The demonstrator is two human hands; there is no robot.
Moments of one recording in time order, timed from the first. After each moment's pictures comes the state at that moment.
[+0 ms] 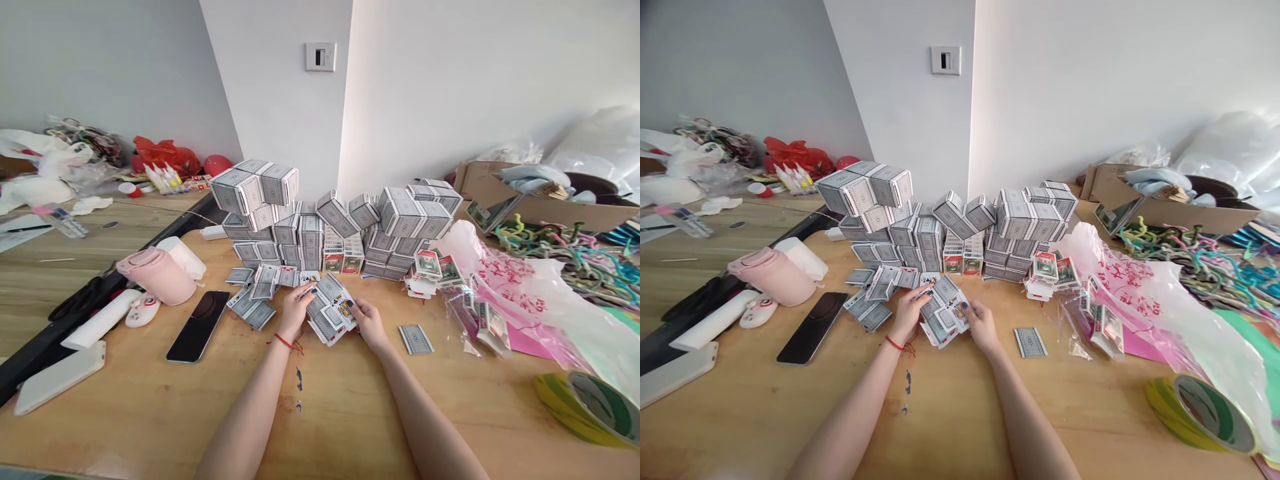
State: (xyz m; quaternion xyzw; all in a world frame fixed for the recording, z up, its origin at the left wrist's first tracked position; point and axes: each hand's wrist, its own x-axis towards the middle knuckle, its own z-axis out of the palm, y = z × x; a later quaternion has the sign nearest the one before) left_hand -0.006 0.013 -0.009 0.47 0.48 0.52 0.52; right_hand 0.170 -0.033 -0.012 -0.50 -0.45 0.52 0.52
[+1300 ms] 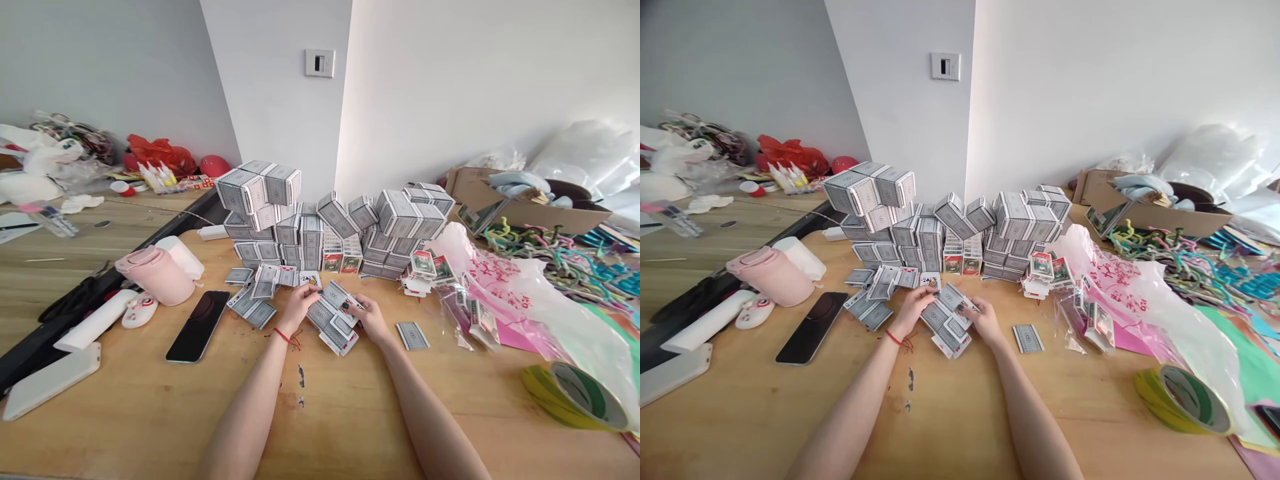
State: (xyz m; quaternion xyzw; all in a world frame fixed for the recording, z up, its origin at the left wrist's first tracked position) left_hand -0.007 0.013 0.003 0.52 0.42 0.44 0.60; right_hand 0.179 -0.027 -0.013 -0.48 -0.47 0.53 0.51
